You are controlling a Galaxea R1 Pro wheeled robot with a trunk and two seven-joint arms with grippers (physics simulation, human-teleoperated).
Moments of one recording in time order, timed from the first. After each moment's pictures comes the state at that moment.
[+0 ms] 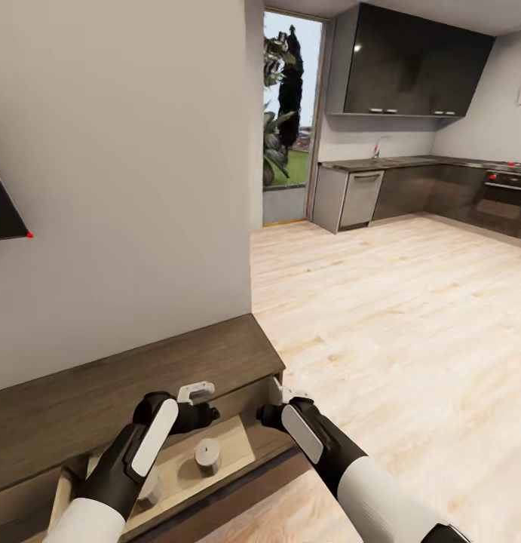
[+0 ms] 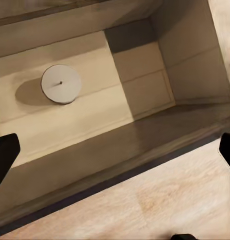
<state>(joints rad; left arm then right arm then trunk) -0.51 -0.02 -0.15 -1.13 0.60 0.96 0.37 -0.71 0.17 0.50 -0.64 -0.80 0.52 -0.43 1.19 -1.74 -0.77</state>
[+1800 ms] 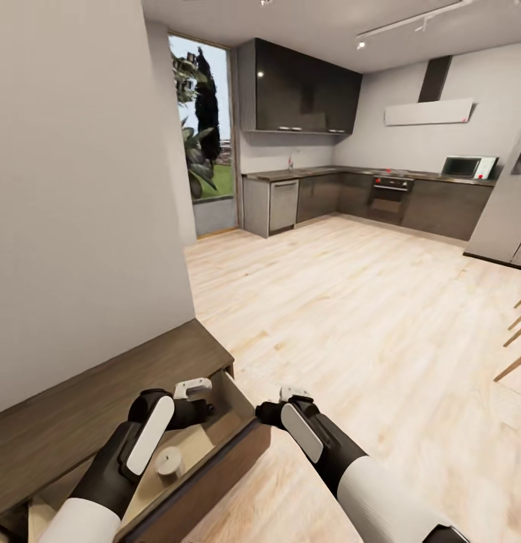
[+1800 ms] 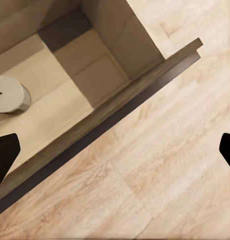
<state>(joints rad) -0.51 0.00 -0.15 -1.17 0.60 0.97 0.36 -0.70 0.17 0.50 -0.66 -0.80 0.52 -0.43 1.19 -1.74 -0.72</state>
